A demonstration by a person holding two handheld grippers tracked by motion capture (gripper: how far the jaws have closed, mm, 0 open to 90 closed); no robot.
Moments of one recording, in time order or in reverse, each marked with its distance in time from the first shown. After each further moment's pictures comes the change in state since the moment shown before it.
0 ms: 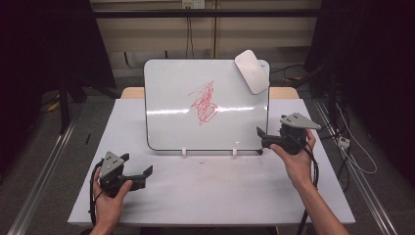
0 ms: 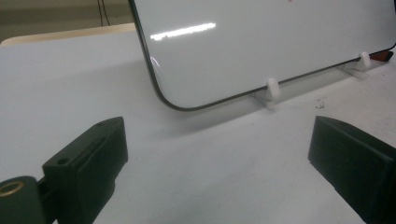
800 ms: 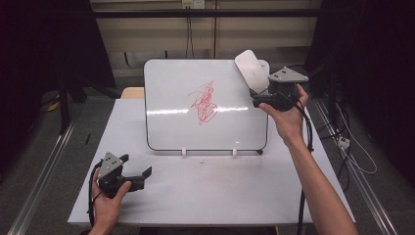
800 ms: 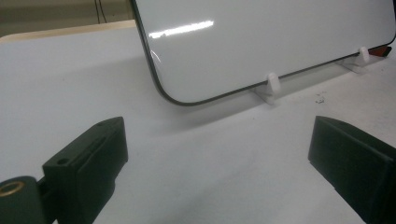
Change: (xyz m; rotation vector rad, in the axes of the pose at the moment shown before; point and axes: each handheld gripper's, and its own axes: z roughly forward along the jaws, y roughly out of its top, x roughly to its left) left arm 0.003 -0.003 -0.001 0.000 -0.009 0.010; right arm -0.011 0.104 0.041 -0.012 -0.054 -0.127
